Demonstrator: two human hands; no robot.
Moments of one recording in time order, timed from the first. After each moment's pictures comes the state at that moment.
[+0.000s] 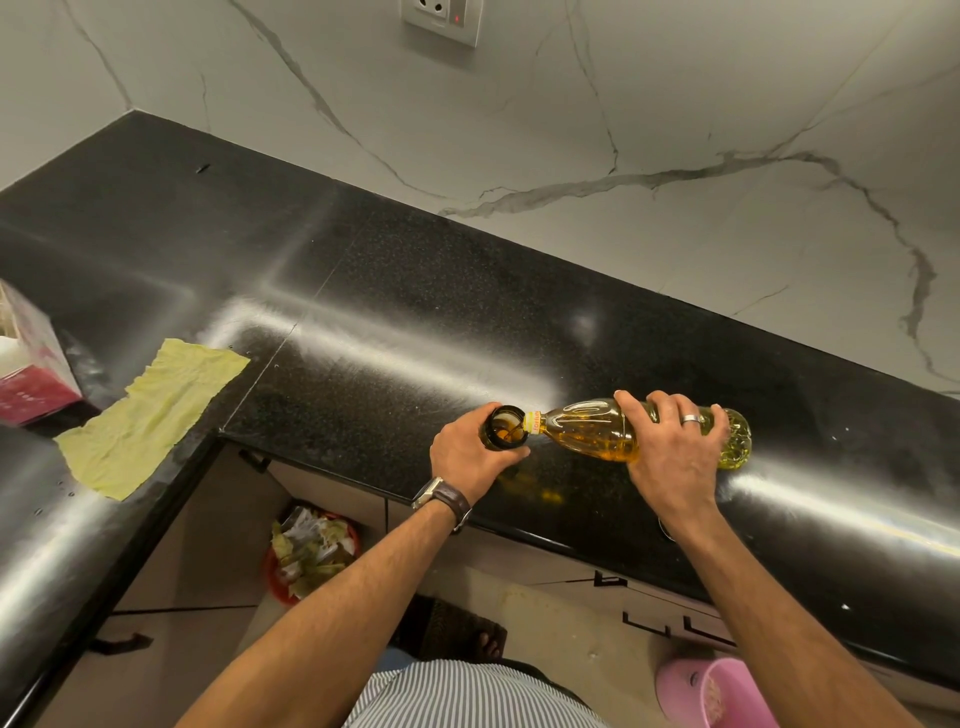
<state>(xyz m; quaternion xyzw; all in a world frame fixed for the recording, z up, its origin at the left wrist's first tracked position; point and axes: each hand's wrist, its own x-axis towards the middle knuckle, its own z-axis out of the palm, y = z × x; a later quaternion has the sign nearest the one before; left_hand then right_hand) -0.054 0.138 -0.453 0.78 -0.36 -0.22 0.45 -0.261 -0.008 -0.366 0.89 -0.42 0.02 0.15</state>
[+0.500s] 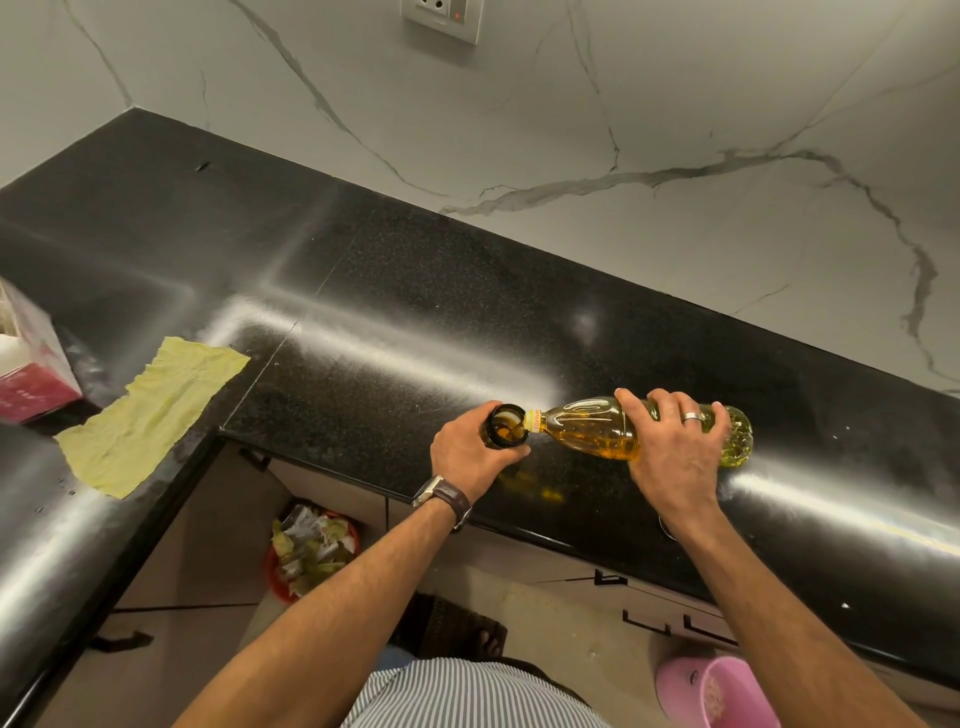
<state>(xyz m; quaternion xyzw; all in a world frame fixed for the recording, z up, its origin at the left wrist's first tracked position) -0.053 0.138 -0.455 0.79 -0.36 -0.21 0.45 -0.260 -0.008 -0.365 0.90 -0.42 0.01 0.15</state>
